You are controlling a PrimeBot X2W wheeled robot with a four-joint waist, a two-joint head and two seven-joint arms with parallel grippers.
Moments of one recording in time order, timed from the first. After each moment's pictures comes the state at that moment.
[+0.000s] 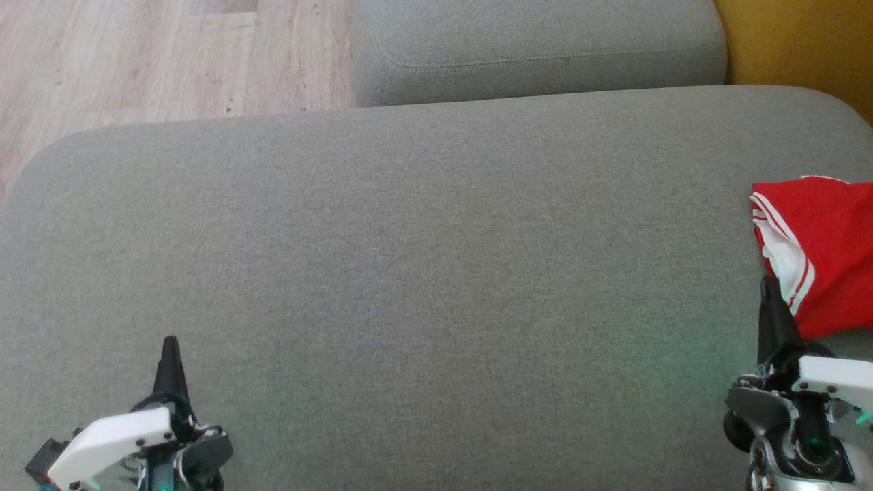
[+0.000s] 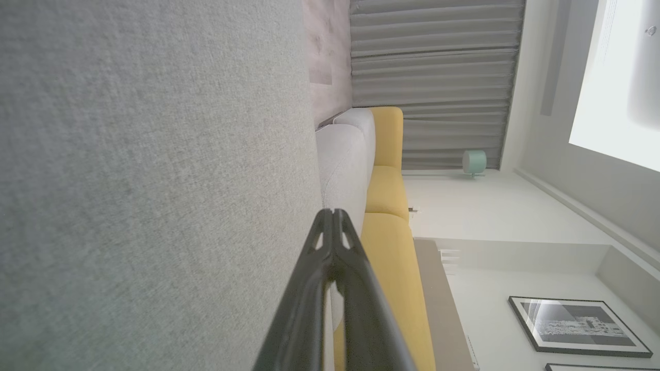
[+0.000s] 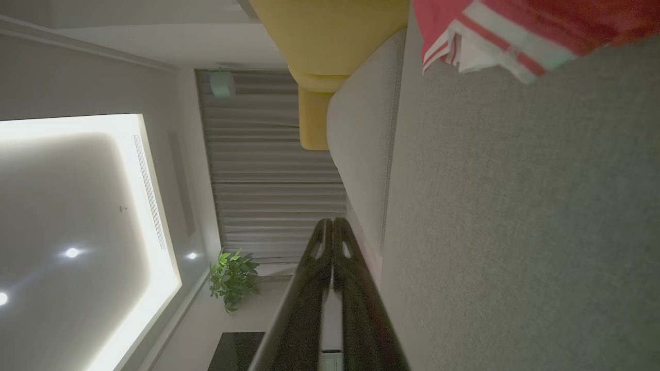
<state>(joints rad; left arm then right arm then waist) -0.06 0.04 0.07 0.28 -1.58 -0.12 0.10 -0.09 -0.05 -0.13 0.30 1.57 0.13 0.10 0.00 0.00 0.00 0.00</state>
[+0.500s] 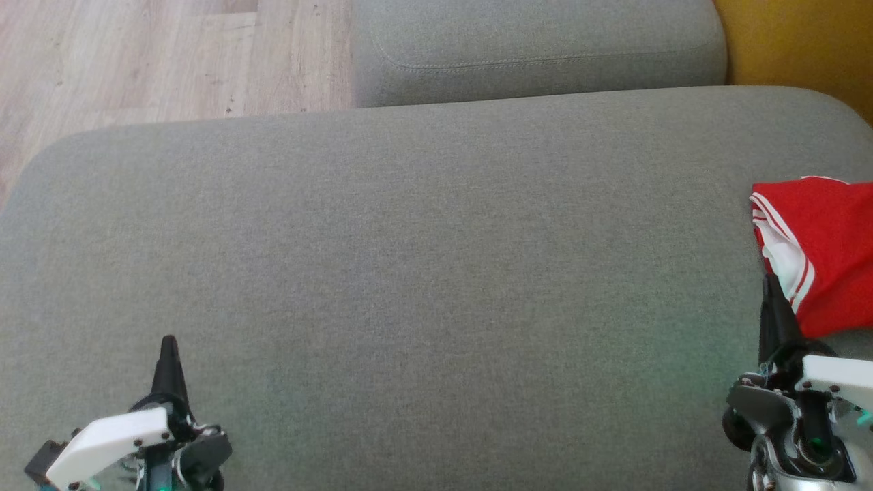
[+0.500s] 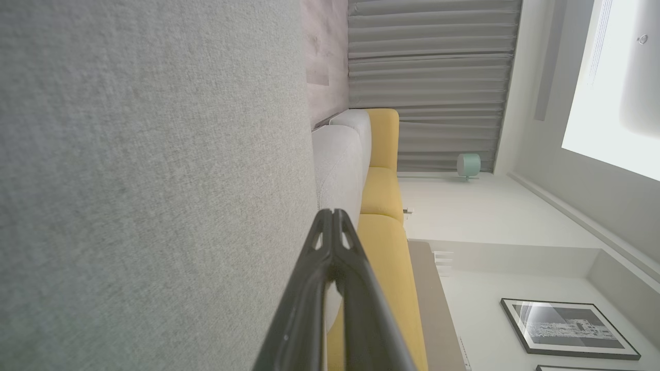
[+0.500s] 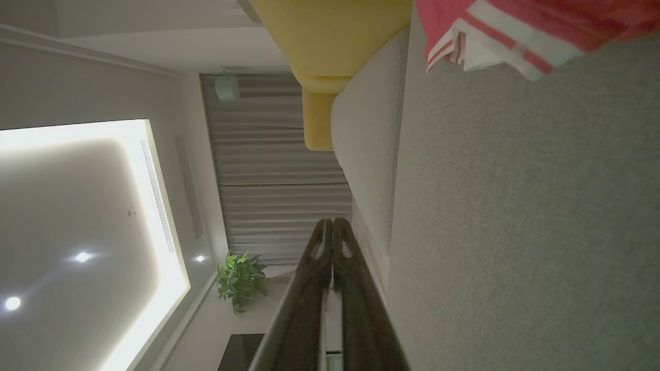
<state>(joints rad) -0.06 0.04 0.07 0.28 -1.60 -0.12 0.11 -0.09 -0.05 -0.13 0.29 1.60 0.13 0.11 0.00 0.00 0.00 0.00</state>
